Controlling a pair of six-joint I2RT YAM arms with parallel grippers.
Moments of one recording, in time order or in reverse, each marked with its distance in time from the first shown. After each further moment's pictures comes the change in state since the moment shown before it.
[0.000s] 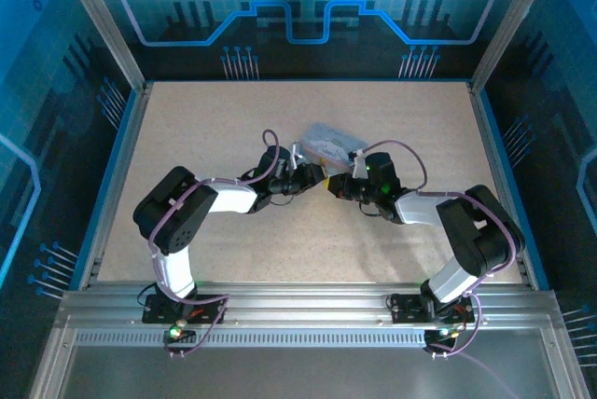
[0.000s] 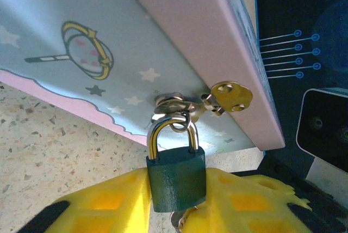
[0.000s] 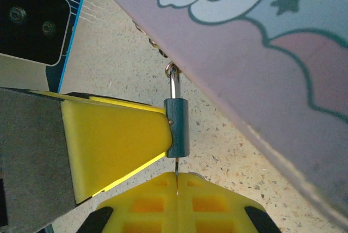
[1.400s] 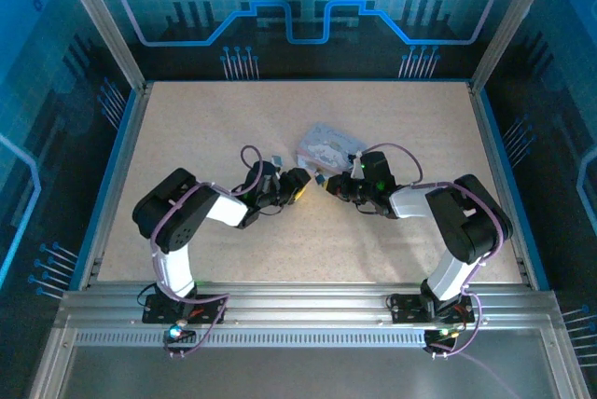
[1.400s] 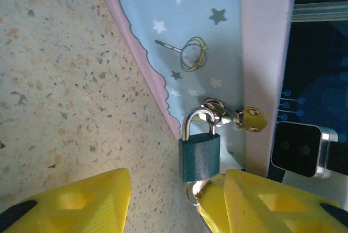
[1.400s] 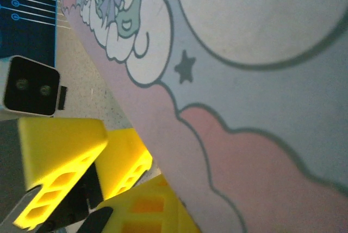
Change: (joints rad) left arm 0.036 0.022 -0.201 0.272 -0.093 -0.301; right arm -0.003 0.102 0.048 -0.032 -0.008 0.154
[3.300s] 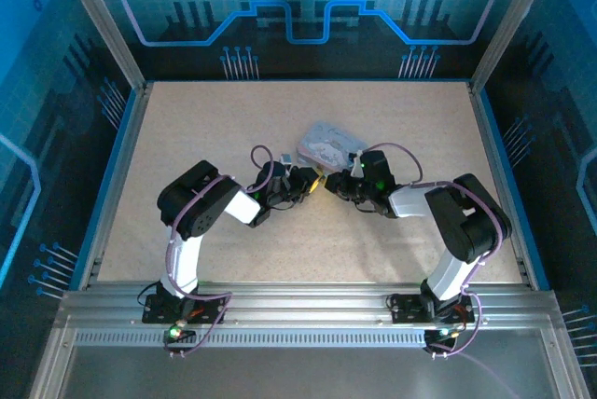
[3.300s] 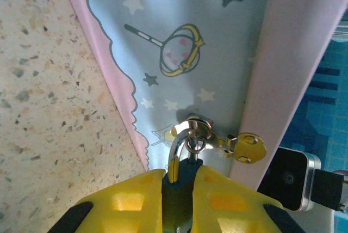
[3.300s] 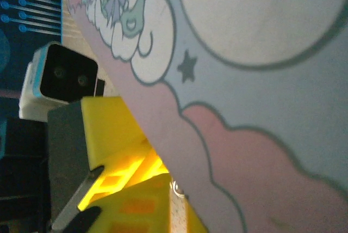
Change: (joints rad) left arm -0.037 0.161 0.095 0.175 -0.015 -0.156; right arm 0.002 0.004 0.006 0.010 0.003 0.037
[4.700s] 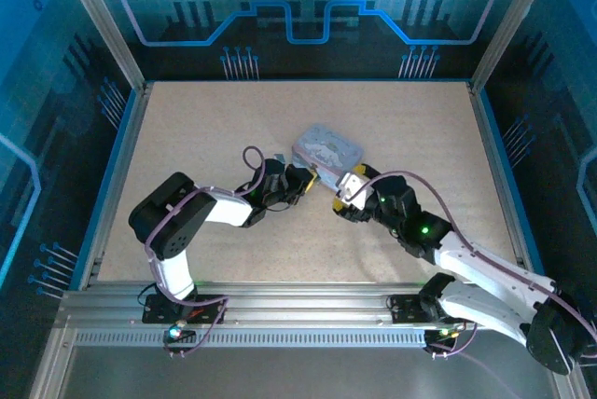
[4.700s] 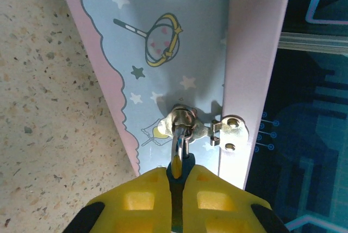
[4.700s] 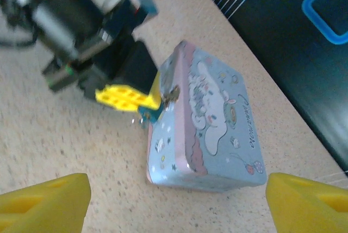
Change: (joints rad) left arm -0.028 -0.232 -0.047 -0.268 -0.105 0.000; right arm 0.277 -0.765 -0.129 -0.449 0.576 -1.475
